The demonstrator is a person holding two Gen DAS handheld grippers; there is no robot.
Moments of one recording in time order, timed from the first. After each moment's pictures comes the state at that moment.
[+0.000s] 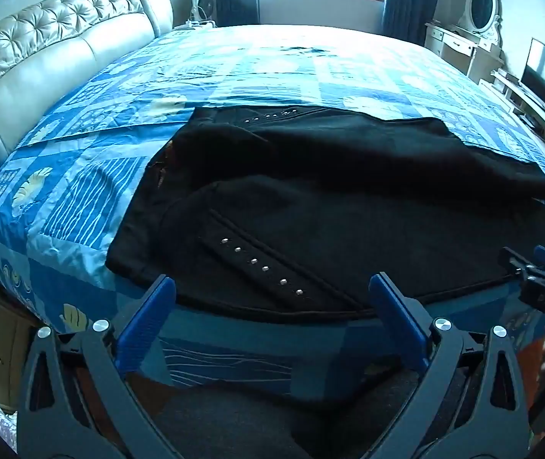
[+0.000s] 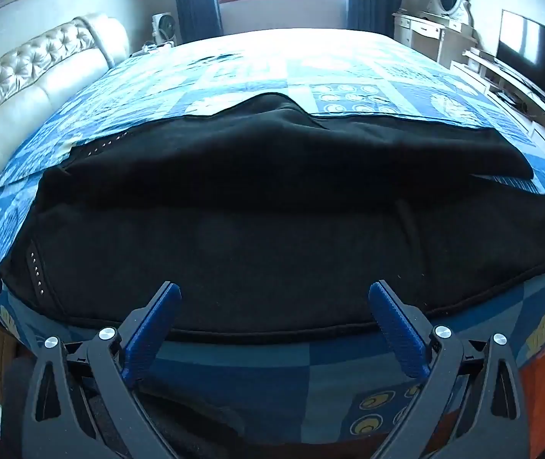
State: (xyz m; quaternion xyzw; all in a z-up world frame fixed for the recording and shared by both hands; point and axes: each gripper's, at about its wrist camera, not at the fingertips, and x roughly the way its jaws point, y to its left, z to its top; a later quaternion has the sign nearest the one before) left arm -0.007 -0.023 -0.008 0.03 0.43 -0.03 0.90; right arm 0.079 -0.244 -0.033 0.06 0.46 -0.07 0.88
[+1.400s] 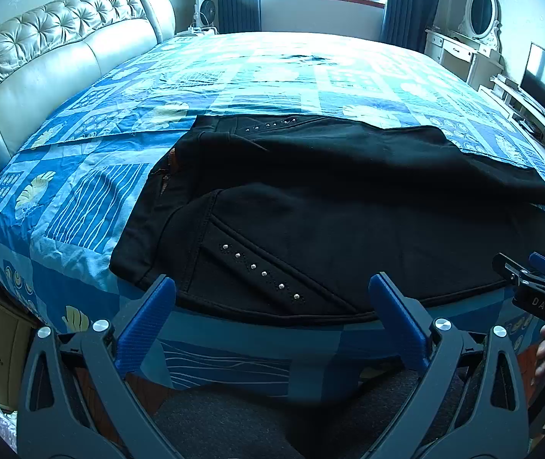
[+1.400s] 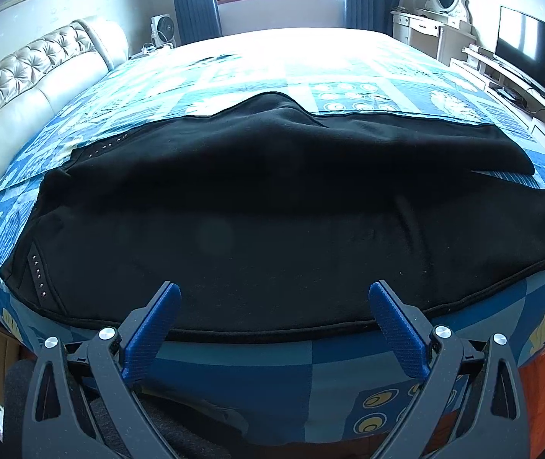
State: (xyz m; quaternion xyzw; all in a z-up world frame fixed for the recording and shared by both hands) left arm -0.009 -0.016 -0.001 0.03 0.42 -0.03 0.91; right arm 0.066 -0.249 -0.027 0.08 0.44 -0.07 0.89
